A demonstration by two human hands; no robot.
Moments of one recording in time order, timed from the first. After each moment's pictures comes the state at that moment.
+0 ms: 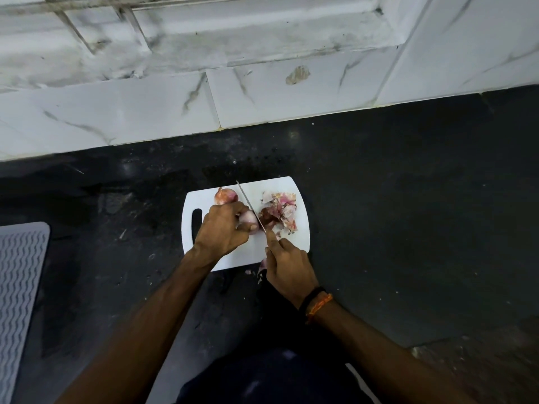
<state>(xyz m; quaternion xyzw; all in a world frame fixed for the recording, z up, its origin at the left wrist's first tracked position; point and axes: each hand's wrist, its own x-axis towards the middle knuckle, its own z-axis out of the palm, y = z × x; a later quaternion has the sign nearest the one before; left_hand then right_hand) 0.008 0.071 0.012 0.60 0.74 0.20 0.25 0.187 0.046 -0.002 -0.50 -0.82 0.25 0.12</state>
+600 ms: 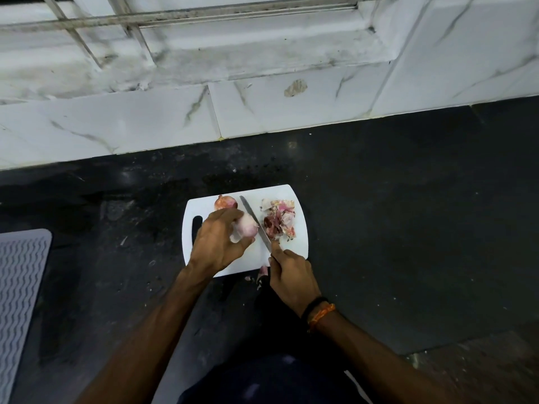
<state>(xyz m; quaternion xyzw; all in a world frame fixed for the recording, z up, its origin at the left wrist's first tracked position) 0.005 0.049 0.014 0.63 0.71 0.27 0.19 0.196 0.043 -0.005 -0.52 -0.80 0.29 0.12</state>
